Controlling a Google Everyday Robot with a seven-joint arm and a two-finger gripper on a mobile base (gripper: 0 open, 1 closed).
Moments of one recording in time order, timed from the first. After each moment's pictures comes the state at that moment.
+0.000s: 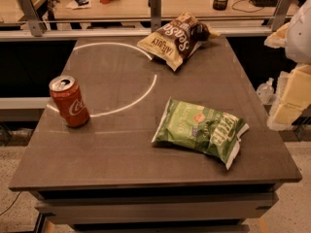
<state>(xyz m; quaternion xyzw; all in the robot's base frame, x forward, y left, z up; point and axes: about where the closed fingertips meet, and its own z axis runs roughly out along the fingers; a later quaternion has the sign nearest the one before) 0.438 -0.217 0.976 -0.60 0.78 -0.03 0.16</state>
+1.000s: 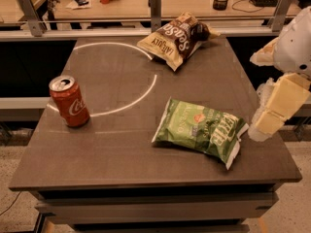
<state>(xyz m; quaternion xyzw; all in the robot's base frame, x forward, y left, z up) 0.418 -0.183 0.963 -0.57 0.80 0.08 0.18</state>
